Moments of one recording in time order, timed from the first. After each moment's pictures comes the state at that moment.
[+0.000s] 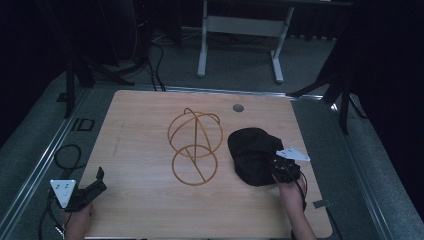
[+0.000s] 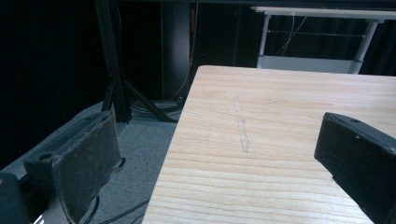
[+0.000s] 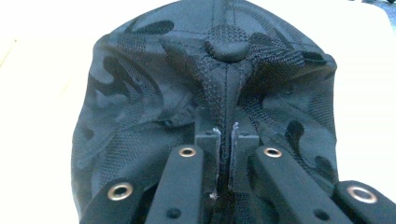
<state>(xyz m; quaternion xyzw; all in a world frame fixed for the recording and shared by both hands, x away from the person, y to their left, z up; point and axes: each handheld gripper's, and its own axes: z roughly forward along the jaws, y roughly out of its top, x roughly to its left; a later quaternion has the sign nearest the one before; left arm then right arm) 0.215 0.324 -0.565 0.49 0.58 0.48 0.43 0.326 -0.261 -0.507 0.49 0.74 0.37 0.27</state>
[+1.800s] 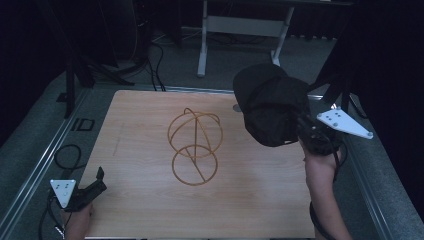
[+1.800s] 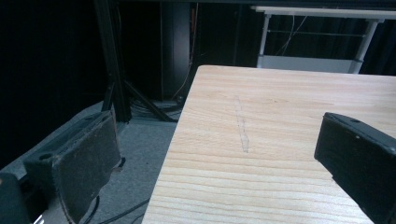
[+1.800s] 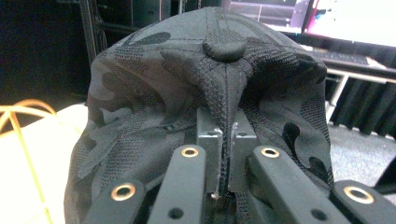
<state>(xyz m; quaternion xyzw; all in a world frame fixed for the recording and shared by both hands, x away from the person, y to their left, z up) 0.215 0.324 -0.565 0.49 0.58 0.48 0.43 0.295 -0.262 -0.314 0.39 0.66 0.51 0.38</state>
